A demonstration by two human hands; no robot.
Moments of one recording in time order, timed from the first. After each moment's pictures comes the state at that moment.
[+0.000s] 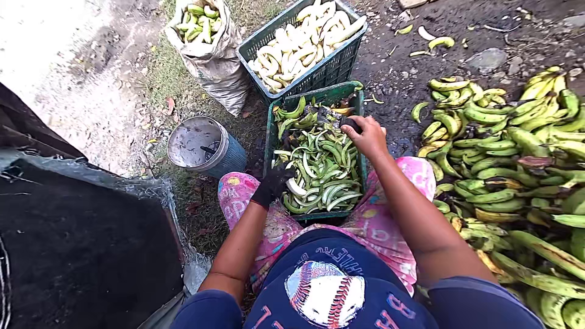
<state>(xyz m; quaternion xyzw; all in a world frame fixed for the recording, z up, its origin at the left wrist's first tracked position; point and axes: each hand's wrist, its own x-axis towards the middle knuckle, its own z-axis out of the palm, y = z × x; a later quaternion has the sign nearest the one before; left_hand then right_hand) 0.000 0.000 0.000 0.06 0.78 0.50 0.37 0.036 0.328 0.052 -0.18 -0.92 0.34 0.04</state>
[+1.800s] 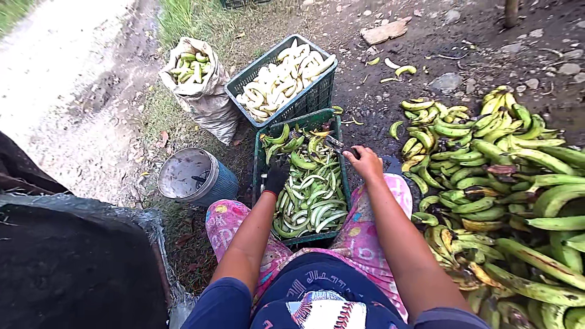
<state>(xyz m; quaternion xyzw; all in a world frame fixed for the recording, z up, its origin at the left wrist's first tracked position) -0.082 0.089 -0.054 0.10 0.90 0.38 0.20 0.065 0.374 0.028 -0.31 -0.89 0.34 -0.01</state>
